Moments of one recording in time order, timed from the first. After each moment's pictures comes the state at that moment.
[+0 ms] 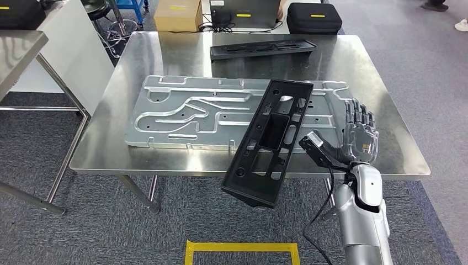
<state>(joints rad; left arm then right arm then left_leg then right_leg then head) -0.09 -0.19 1.12 -0.19 -1.31 0.12 -0.02 -0.33 0.01 -0.27 -1.34 1.40 -0.37 -0.12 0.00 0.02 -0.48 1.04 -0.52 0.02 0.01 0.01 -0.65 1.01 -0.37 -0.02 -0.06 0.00</state>
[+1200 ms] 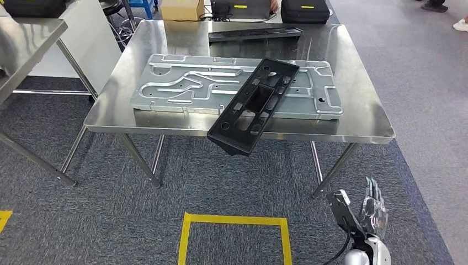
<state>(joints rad) -0.09 -0.19 1.13 -0.20 -1.30 0.12 -0.02 -0.02 0.18 -0.59 -1.30 1.05 -0.34 -0.26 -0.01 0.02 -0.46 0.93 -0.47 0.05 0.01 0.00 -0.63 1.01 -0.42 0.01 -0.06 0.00</state>
